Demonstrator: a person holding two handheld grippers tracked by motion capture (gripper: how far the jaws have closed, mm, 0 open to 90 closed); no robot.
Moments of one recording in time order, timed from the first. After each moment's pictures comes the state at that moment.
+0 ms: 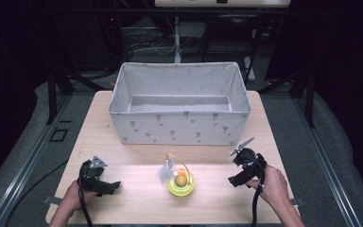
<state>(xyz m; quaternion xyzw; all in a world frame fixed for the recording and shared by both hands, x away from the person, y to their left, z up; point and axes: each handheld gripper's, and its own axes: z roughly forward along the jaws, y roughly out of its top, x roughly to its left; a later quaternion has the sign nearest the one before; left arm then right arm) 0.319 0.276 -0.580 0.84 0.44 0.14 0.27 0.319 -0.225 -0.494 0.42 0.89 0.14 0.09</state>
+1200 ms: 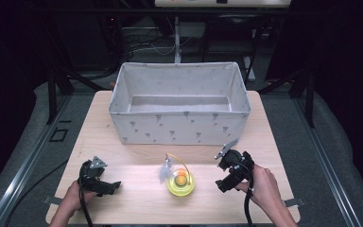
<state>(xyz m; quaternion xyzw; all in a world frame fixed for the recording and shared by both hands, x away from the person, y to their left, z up) 0.318 0.275 -0.581 0.84 0.44 0.15 0.27 0.298 -0.177 -0.459 0.35 0.92 0.14 0.11</state>
